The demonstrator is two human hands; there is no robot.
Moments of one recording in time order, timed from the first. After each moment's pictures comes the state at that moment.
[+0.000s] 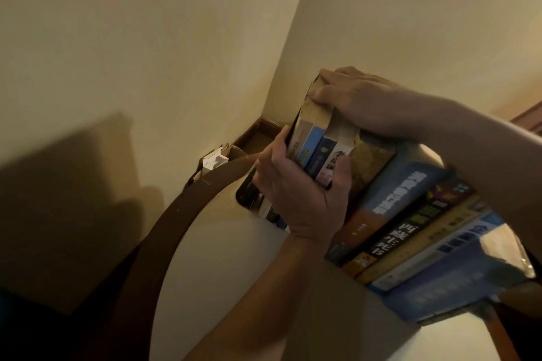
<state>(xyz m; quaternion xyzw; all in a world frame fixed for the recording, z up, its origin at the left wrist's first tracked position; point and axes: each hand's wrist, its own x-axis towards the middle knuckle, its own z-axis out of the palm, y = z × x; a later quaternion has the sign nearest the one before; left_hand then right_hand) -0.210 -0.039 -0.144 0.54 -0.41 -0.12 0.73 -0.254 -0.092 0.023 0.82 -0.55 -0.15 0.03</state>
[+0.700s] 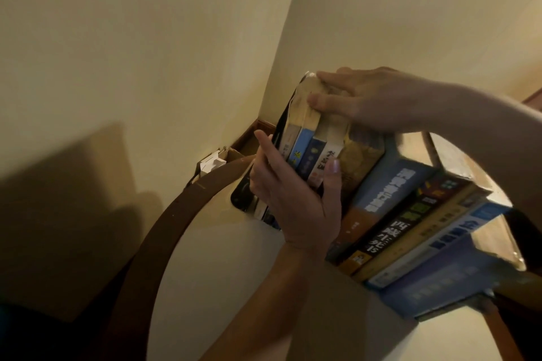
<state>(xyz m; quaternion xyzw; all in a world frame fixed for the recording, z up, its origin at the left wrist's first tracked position) -0.215 -0.025 -0.143 0.55 -0.44 -0.16 0.69 -0.267 -0.080 0.042 0.76 -0.63 -0.11 -0.03</state>
